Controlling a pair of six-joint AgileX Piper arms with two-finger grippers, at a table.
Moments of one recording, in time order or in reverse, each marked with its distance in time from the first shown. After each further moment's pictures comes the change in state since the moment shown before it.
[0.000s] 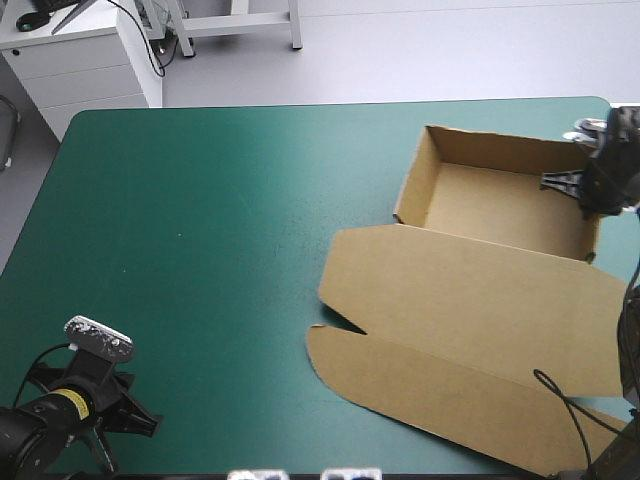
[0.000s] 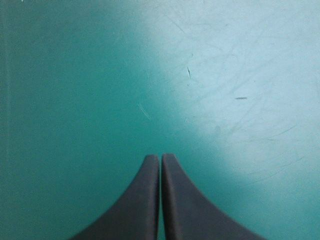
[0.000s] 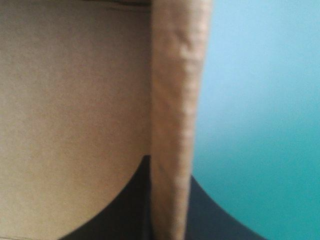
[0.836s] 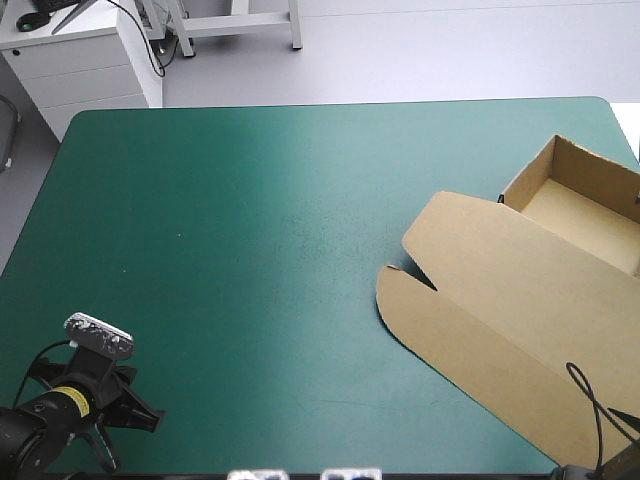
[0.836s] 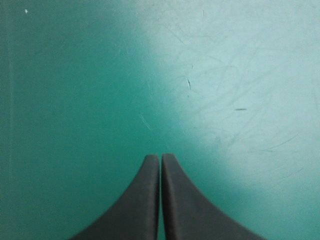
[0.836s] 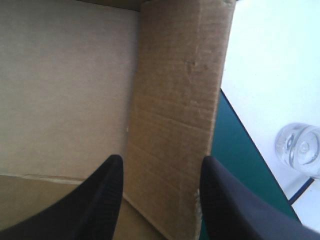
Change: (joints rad) left arm 0.000 0.000 0.002 0.000 -0.038 0.000; right arm -0.309 -0.070 0.031 -0.004 0.001 -0.076
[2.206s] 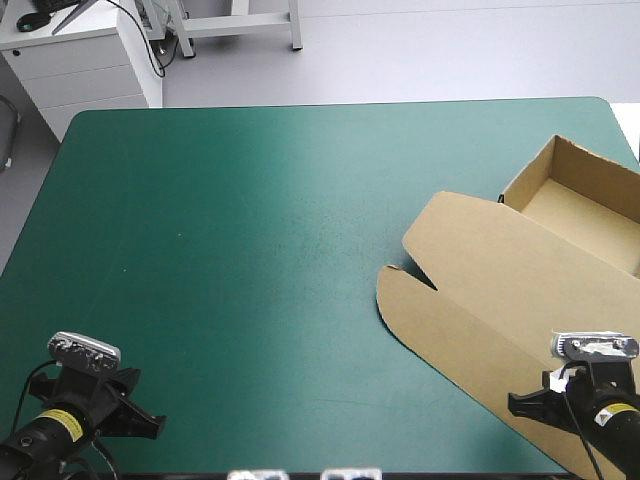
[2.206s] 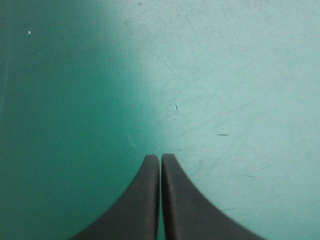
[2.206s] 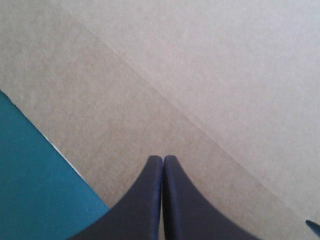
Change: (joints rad) left arm 0.000 -0.156 0.079 -0.034 -0.085 -0.071; right arm 0.389 -1.286 1.135 0.305 -0.219 -0.225
